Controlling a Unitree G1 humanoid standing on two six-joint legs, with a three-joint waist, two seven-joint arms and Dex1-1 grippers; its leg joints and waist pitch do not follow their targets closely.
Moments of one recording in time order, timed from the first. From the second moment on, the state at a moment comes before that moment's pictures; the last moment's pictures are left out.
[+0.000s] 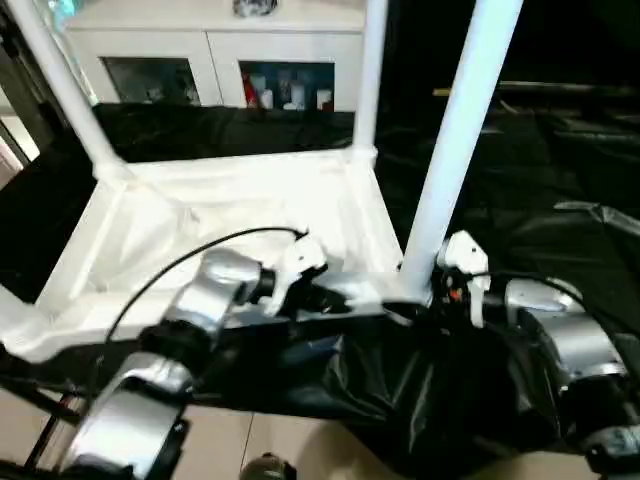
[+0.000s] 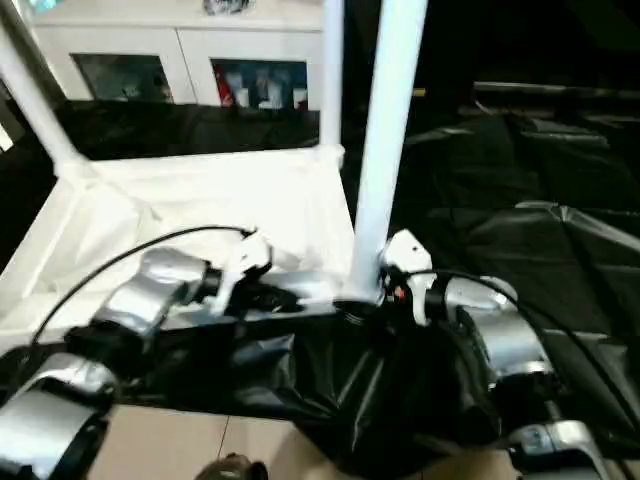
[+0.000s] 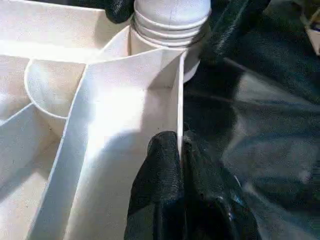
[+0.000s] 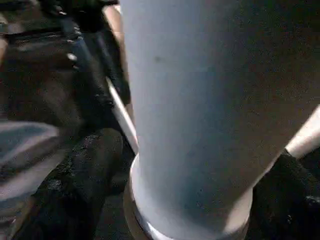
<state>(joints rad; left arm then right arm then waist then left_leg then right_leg) -0.68 0.24 -0.23 0.74 0.03 0.08 -1.31 -0.41 -0.45 0.14 0.40 0.16 0.16 1.15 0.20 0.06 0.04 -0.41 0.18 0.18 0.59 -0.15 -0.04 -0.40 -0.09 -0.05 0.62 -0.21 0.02</state>
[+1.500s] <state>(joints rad) -0.82 0.05 -0.19 0.95 0.08 0.11 -0.85 -0.54 -0.13 -0.06 0.63 0.06 0.13 0.34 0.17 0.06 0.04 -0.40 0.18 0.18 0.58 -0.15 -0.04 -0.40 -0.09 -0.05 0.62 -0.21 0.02</state>
